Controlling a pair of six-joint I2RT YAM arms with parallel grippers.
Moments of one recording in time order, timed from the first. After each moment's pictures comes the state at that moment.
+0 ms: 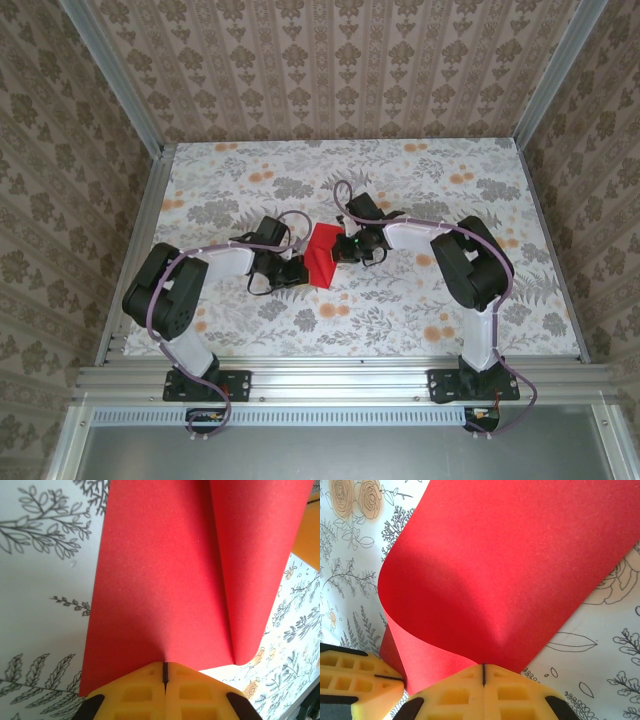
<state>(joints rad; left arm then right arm) -0.54 1.69 0.81 -0.30 0.52 -0.56 0.54 1.98 1.22 -0.34 -0.42 0.49</state>
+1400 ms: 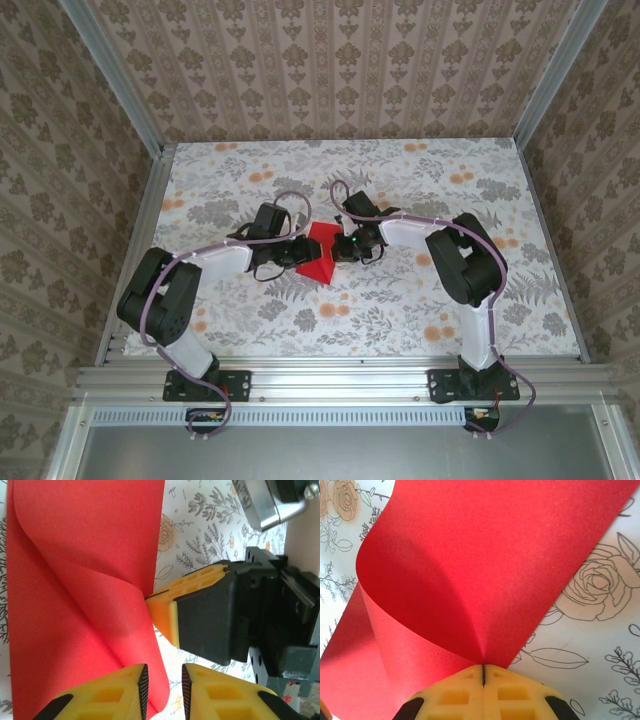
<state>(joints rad) -0.54 1.65 0.84 -0.05 0.55 -0.70 0.54 2.02 1.28 -0.40 -0.39 0.47</state>
